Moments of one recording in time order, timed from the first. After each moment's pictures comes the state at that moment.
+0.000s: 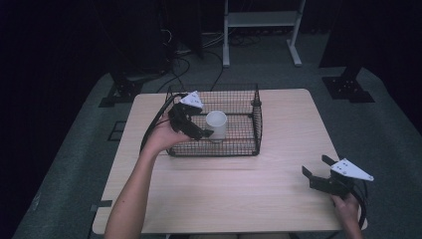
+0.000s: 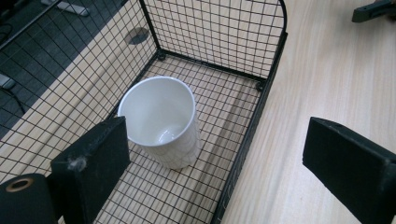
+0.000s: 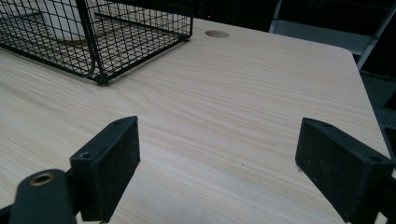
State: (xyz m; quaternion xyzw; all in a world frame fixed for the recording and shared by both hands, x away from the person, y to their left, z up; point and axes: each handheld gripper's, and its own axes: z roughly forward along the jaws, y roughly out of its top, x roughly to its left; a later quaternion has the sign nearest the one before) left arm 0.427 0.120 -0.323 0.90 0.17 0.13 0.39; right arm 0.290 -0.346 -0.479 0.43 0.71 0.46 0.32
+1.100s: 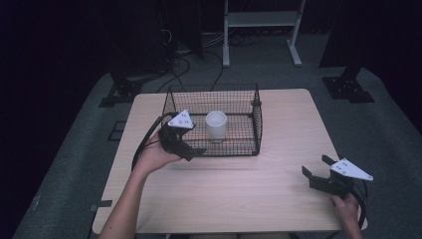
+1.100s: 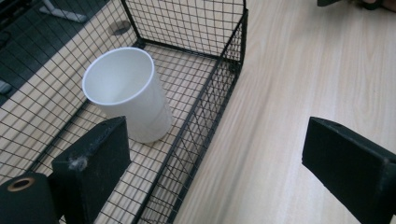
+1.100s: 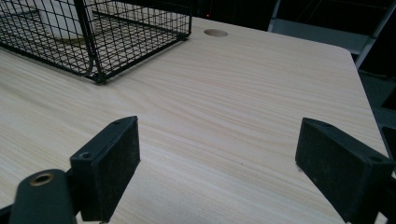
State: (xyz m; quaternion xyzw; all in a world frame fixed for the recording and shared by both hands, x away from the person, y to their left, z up) left arm 0.375 0.142 -0.342 0.89 0.16 0.13 0.40; right arm 0.290 -0.345 -0.479 0.43 0.71 0.46 0.33
